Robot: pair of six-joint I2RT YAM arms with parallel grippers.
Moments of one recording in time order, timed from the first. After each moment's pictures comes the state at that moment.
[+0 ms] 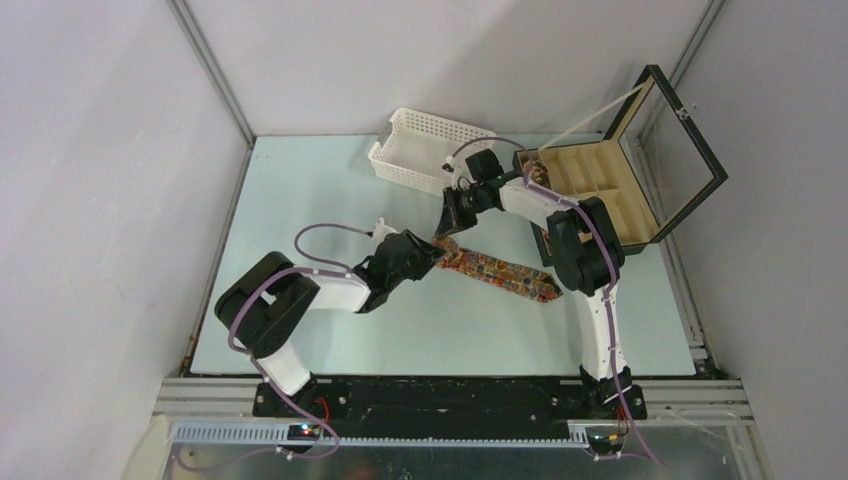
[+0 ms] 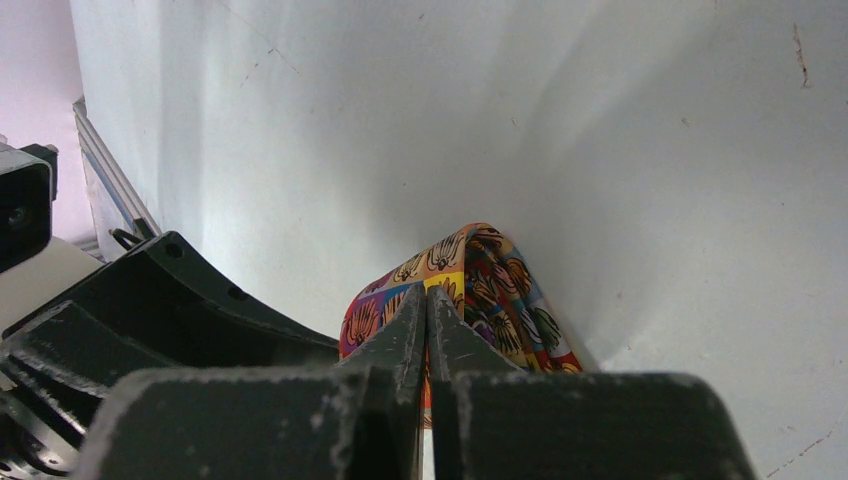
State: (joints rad) left arm -0.71 1.67 0.63 0.54 -0.15 -1.31; right arm 0.46 2.20 1.63 -0.44 -0.68 0.31
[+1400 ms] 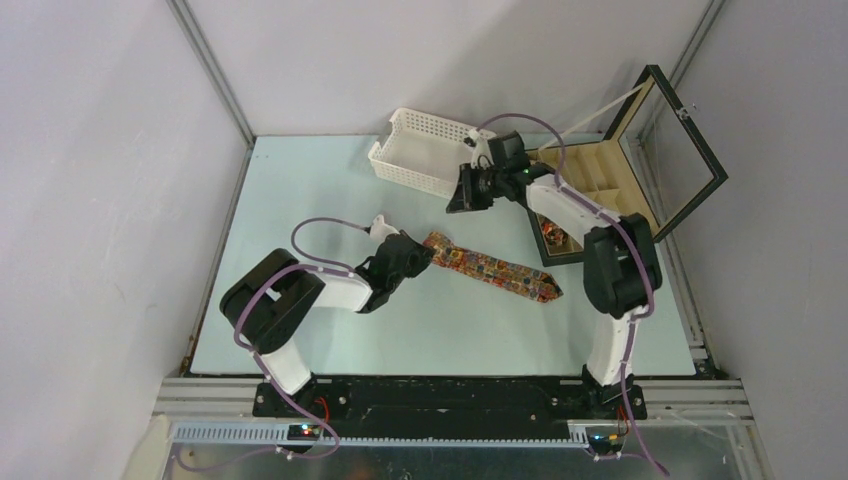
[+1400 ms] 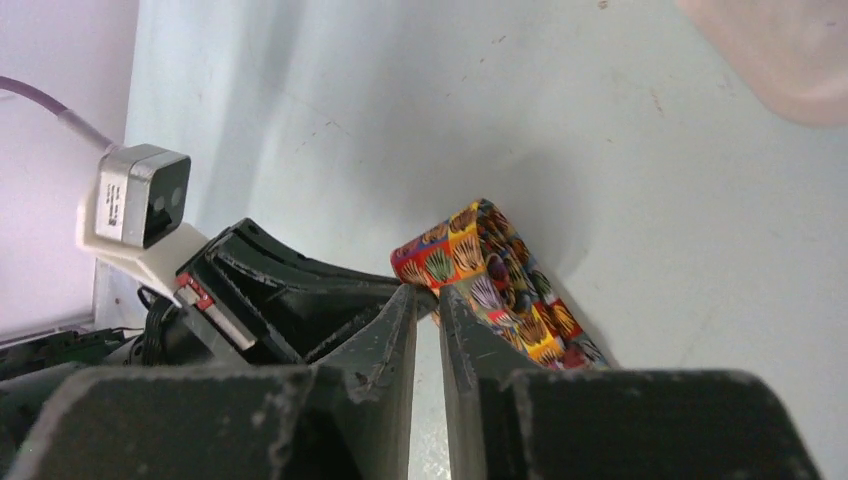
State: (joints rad) left arm -0.70 1.70 0.63 0.58 -0.26 -1.17; right arm 0.43 1.97 1.54 -0.37 -0.57 0.35
